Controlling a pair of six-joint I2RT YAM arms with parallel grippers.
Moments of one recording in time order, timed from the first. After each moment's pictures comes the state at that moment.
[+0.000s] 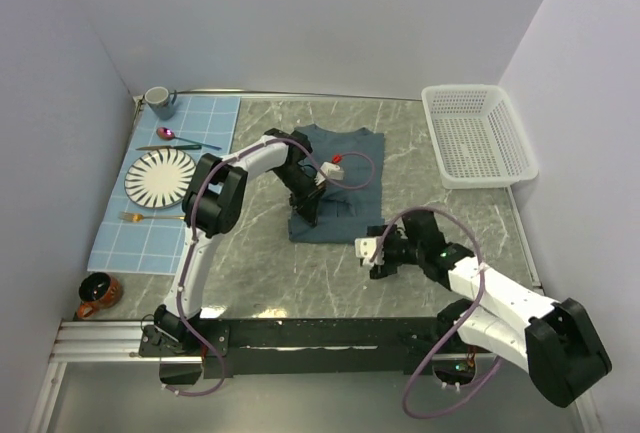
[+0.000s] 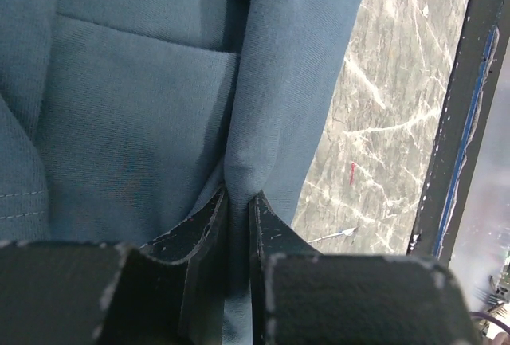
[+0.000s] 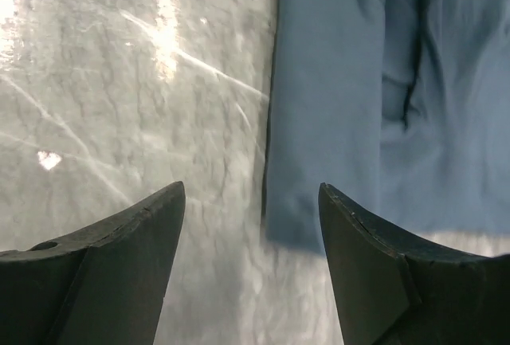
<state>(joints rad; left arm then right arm) -0.52 2.35 1.85 -1.13 0.84 0.74 0.48 0.98 0.37 -0.16 -0.54 -1.09</state>
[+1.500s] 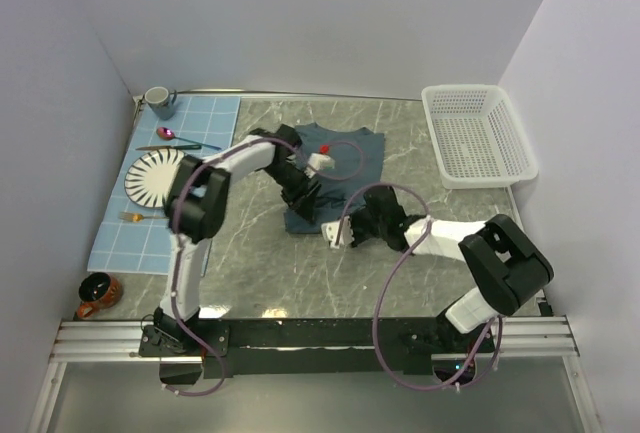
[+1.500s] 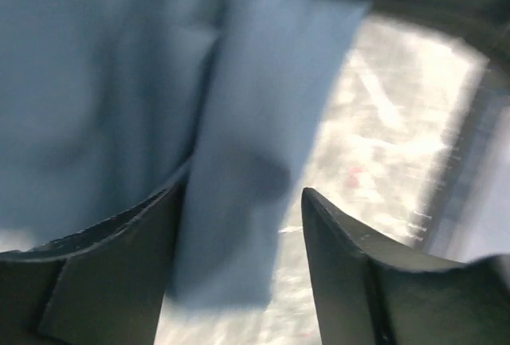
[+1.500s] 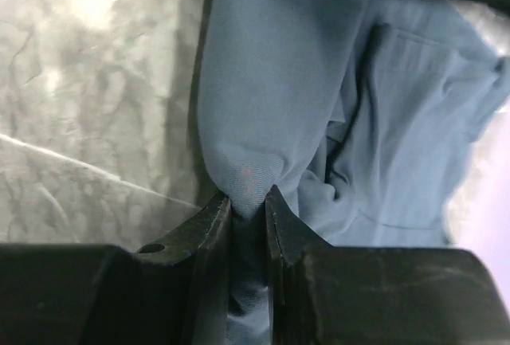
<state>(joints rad) -0.48 2.20 1.70 -0.97 0.80 0.52 0.59 1.52 0.59 0.16 -0.34 -1.29</state>
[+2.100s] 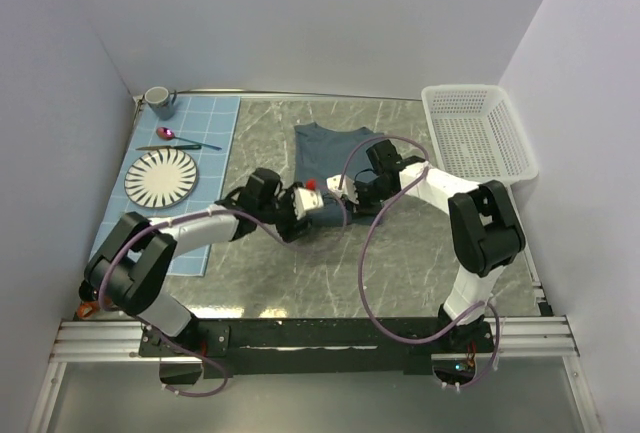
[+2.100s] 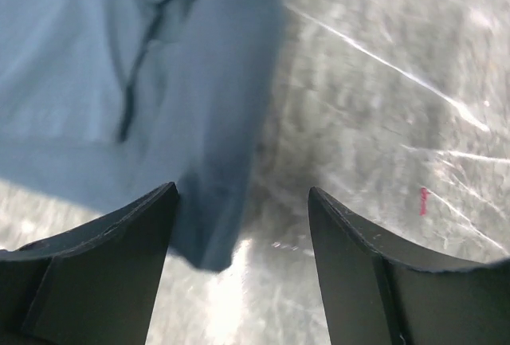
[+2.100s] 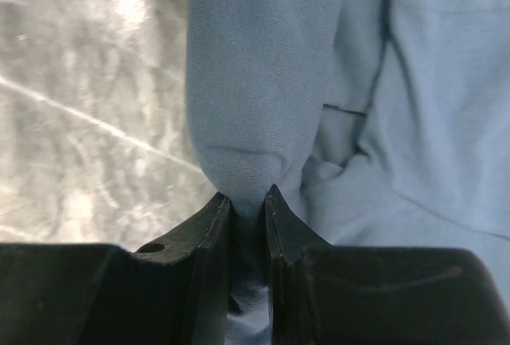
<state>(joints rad) -0.61 1.55 0.78 0.08 0.49 0.55 0.40 1.78 1.14 -0.59 -0.61 -1.21</state>
